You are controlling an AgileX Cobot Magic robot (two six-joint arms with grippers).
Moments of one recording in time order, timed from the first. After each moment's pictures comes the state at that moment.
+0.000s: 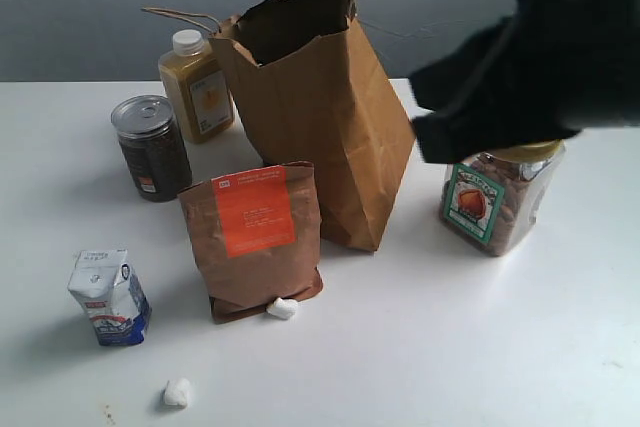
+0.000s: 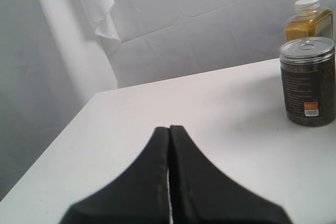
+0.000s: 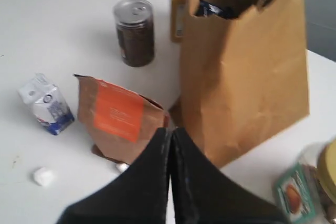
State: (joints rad) left arm 0.16 0.00 0.00 0.12 0.21 0.16; right arm 0.93 1.08 -0.95 0.07 0.54 -0.05
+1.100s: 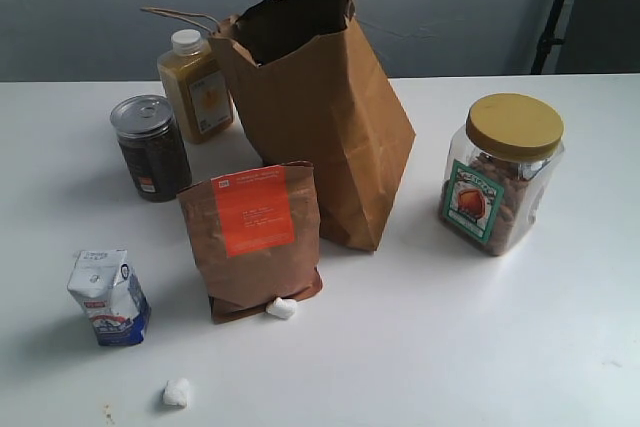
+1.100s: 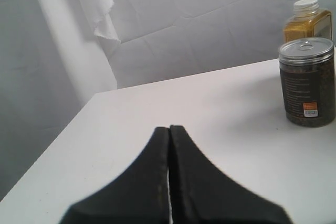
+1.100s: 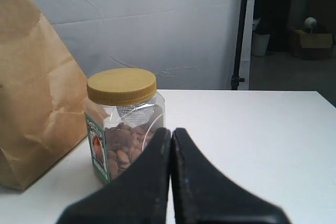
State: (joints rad) left arm 0.16 0.00 0.00 0.12 0.21 0.16; right arm 0.31 0.01 0.00 0.05 0.16 -0.05
